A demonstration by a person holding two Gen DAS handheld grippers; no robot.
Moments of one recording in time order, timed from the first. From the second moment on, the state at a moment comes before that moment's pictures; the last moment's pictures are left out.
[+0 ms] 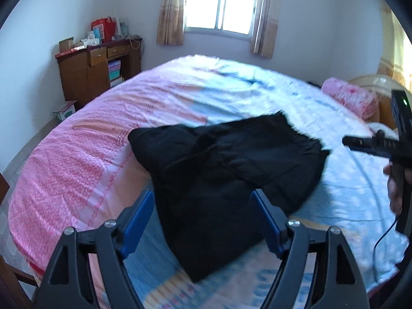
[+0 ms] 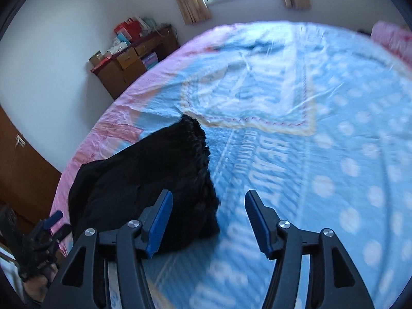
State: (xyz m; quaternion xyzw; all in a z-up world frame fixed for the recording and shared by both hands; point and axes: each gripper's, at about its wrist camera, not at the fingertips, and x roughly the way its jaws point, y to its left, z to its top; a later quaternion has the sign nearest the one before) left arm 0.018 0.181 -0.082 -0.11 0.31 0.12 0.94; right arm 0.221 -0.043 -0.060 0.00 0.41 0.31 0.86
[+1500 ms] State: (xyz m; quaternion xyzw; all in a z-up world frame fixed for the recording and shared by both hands) left arm -0.030 0.111 -0.027 -0.07 0.25 0.07 0.96; right arm 0.022 -0.094 0.000 -0.03 0.24 0.29 0.93
